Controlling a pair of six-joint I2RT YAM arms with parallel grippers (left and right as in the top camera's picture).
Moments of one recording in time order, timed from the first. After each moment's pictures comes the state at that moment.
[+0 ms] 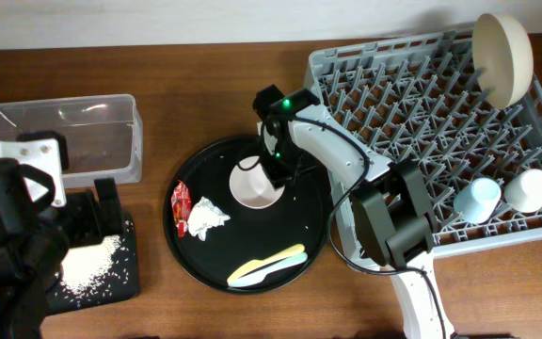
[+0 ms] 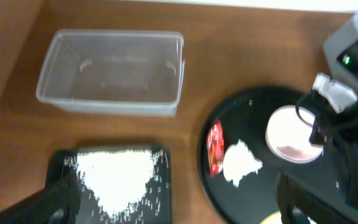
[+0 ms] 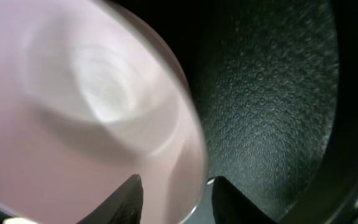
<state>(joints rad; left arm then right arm) 0.07 1.06 1.73 -1.44 -0.06 -0.02 0.54 2.31 1.93 -1.25 -0.17 0.11</state>
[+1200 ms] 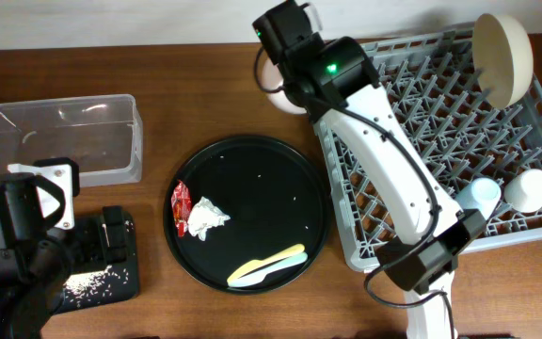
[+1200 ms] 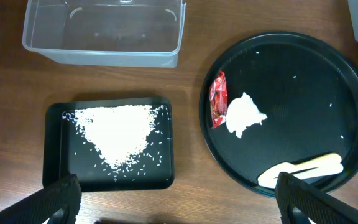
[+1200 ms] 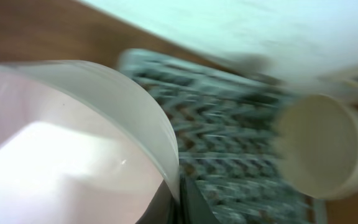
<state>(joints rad) 0.07 1.06 1.73 -1.62 -0.06 -0.02 0.55 2.12 2.46 -1.35 0.69 0.06</state>
